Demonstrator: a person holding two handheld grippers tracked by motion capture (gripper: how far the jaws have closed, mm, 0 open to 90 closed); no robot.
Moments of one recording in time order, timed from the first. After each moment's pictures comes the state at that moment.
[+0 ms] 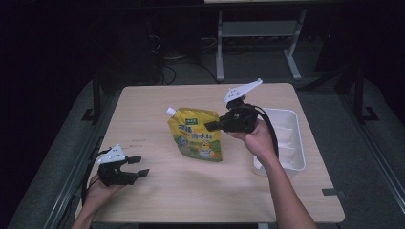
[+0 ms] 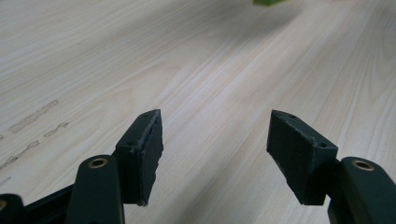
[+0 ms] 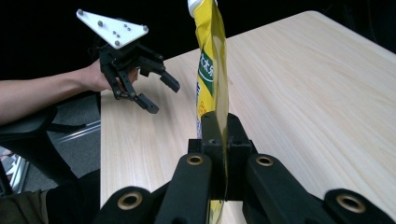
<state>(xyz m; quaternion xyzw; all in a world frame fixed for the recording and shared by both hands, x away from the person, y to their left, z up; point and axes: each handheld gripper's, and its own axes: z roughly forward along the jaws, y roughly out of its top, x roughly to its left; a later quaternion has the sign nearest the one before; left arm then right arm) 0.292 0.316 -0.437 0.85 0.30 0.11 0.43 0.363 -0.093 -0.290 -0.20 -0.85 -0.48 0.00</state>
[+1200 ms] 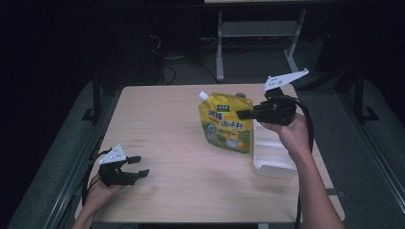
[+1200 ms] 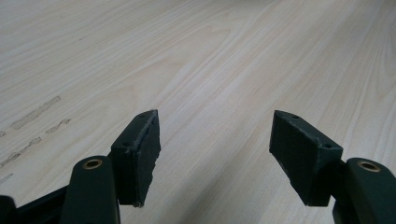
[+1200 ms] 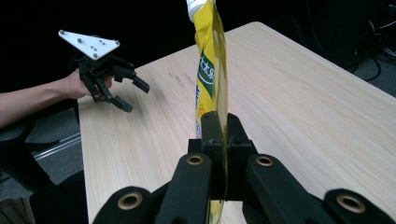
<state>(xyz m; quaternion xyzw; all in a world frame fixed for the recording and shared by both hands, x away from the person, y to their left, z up) 0.293 0.316 -0.439 0.85 0.30 0.12 0.42 0.355 -0.172 -0.261 -0.26 -0.83 -0.49 -0.04</state>
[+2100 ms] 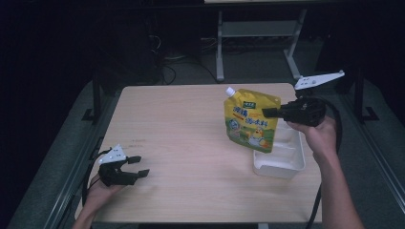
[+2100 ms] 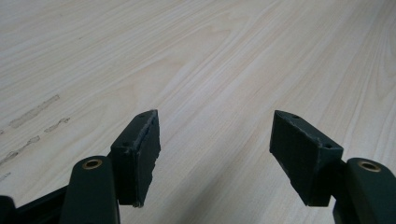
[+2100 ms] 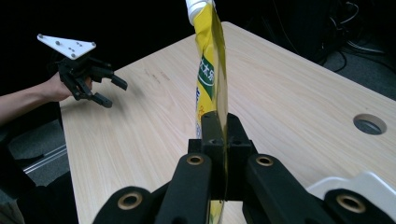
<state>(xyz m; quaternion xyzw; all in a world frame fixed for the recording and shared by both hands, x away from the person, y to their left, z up) 0.294 0.316 -0.440 0.85 0.31 0.11 0.42 0.347 -0.234 -0.262 -0.30 -0.81 -0.49 -0.06</state>
